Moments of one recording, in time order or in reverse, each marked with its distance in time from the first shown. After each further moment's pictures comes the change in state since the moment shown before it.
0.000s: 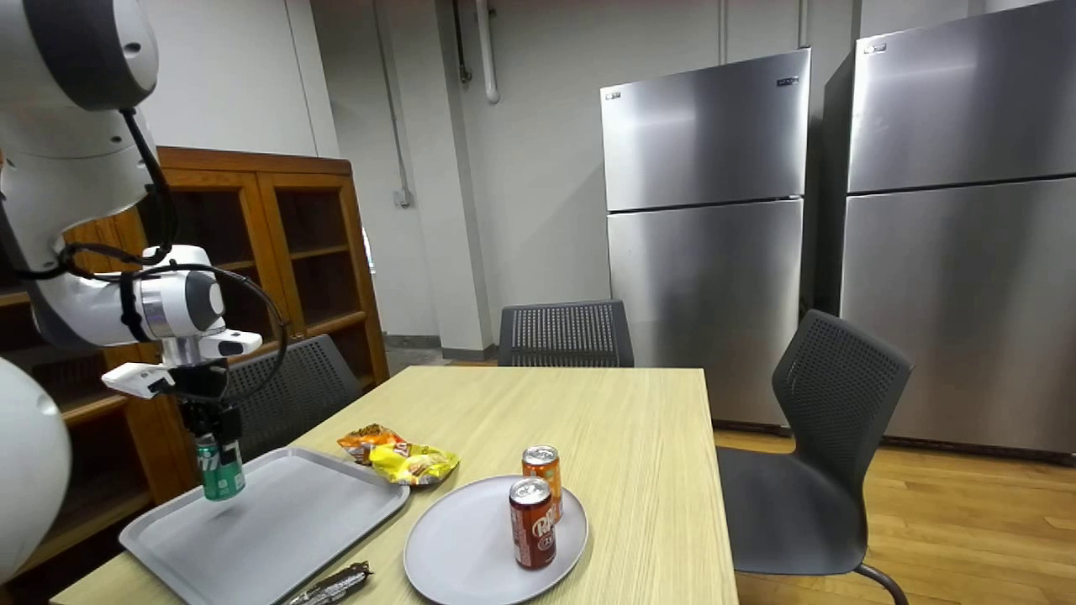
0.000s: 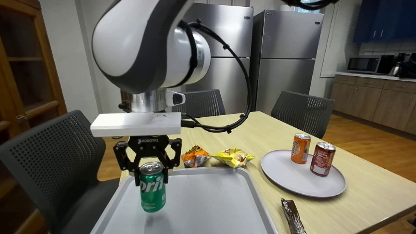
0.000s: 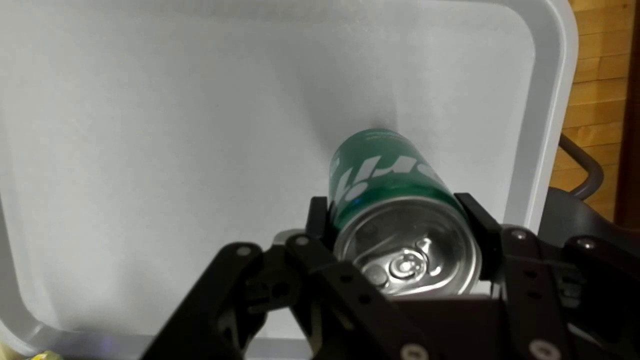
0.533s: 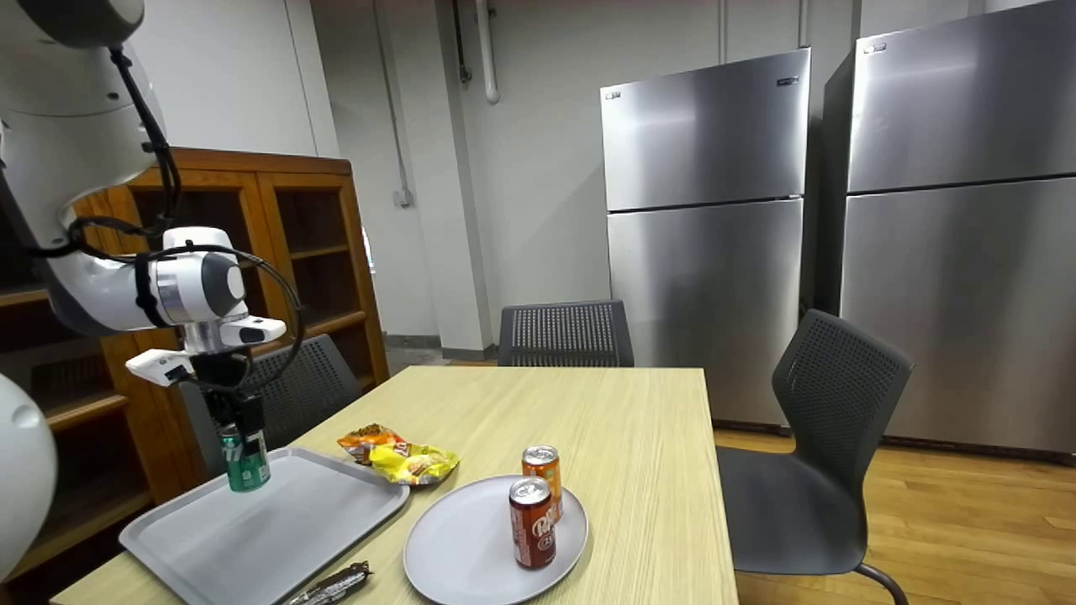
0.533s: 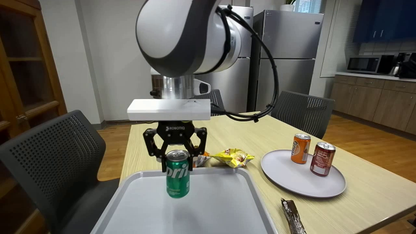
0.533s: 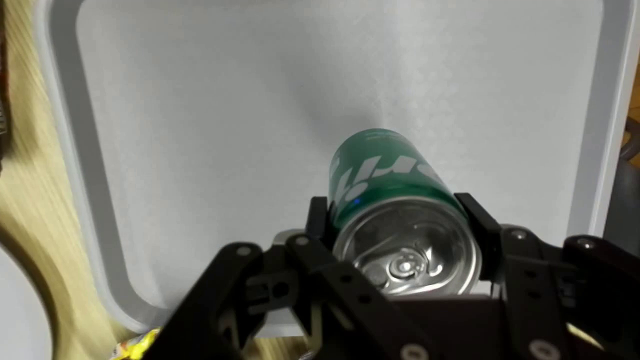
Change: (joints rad) arm -0.095 -0.134 0.014 -0.154 0.005 0.021 0.011
